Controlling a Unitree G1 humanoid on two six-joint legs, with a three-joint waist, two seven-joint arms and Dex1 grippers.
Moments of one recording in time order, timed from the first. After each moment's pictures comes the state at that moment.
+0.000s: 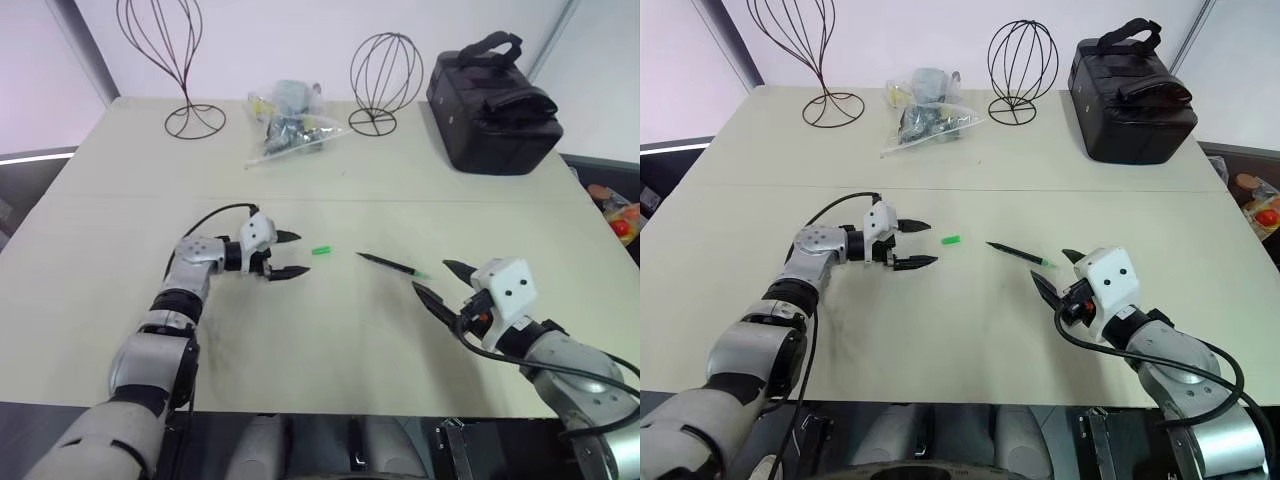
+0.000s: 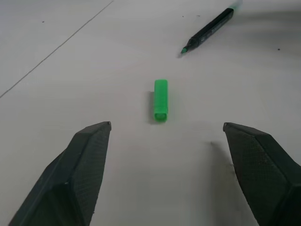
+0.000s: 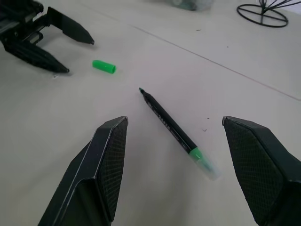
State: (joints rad) left arm -0.84 0.30 -0.04 1.10 0.00 -0.42 -1.21; right arm 0.20 -0.57 -0.20 -0.78 0.39 0.62 0.40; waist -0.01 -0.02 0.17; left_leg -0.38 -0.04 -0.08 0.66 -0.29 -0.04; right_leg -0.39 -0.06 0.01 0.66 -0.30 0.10
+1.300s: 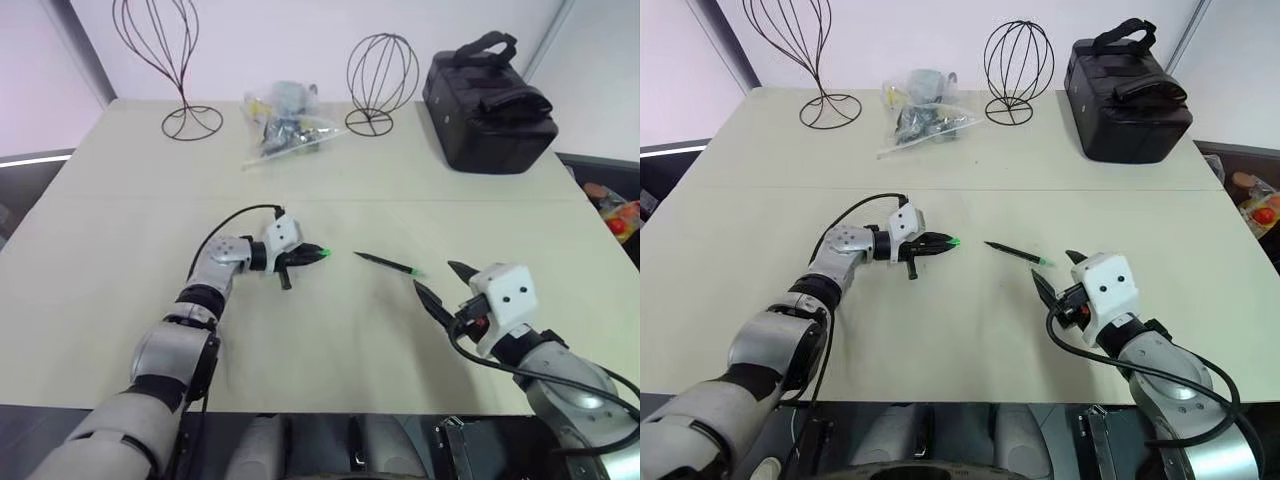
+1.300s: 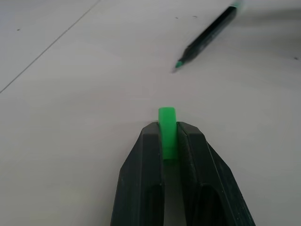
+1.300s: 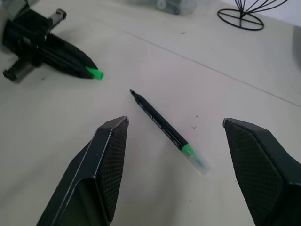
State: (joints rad) left arm -0.91 0.26 -0.08 1.20 0.05 -0.48 -1.16; right arm 0.26 -0.55 -0.17 -0.86 0.34 0.64 0.33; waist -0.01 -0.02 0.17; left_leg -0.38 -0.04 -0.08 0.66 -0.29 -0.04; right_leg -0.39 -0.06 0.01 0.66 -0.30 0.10
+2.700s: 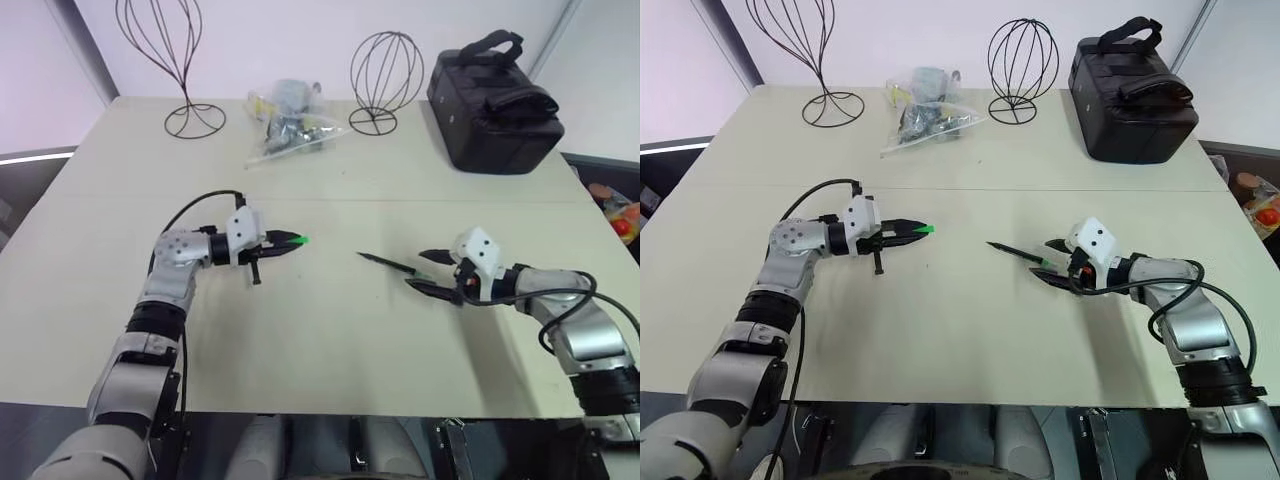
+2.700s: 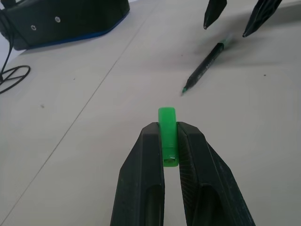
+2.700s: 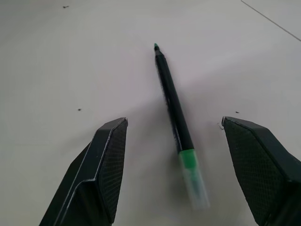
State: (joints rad) left arm -0.67 0.41 -0.05 0.63 -0.12 -0.34 -1.21; right arm -0.30 -0.74 0.01 0.06 0.26 0.29 0.97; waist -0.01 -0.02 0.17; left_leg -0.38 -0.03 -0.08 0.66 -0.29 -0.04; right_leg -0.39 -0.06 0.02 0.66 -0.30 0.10
